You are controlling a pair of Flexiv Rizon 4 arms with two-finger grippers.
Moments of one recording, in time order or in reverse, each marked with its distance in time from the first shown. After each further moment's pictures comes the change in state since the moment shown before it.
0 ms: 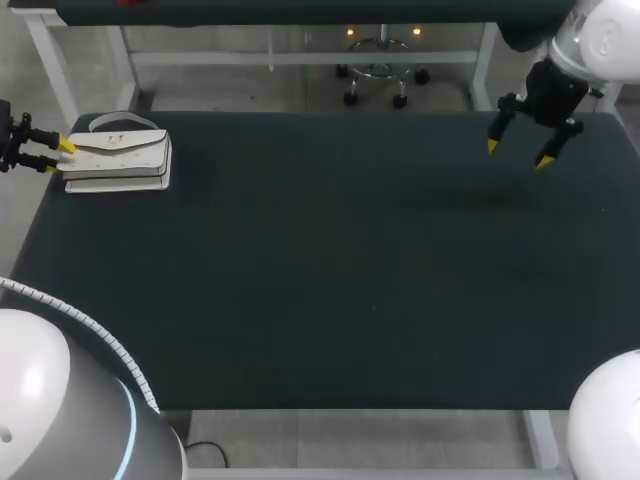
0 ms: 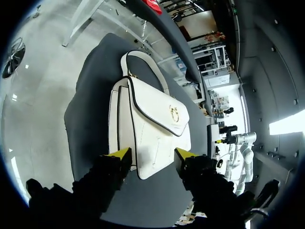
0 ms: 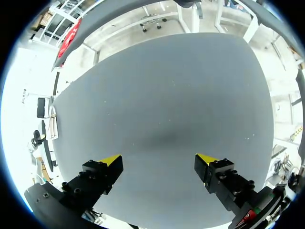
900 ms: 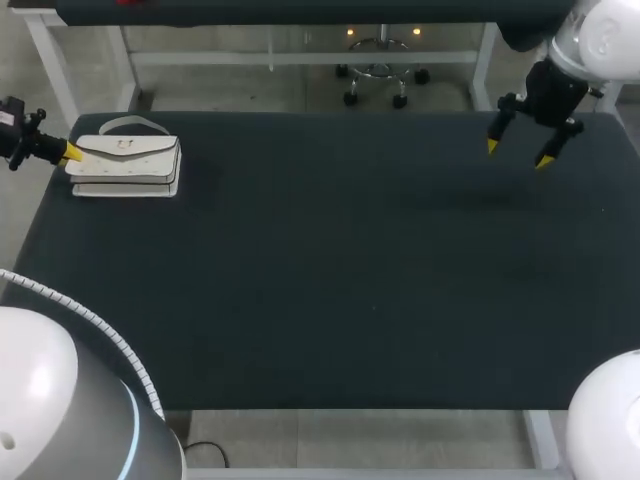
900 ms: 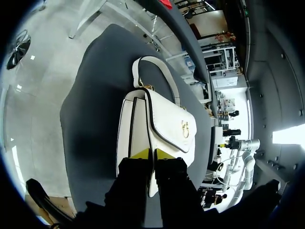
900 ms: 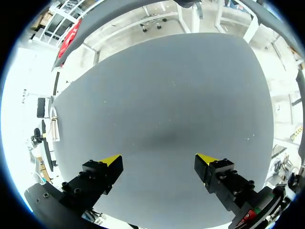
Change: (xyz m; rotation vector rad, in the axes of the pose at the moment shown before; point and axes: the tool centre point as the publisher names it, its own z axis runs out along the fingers) left arm -0.001 -0.008 0.019 -0.024 -0.050 -0.078; right arm 0.000 0.000 0.000 0.000 0.000 0.000
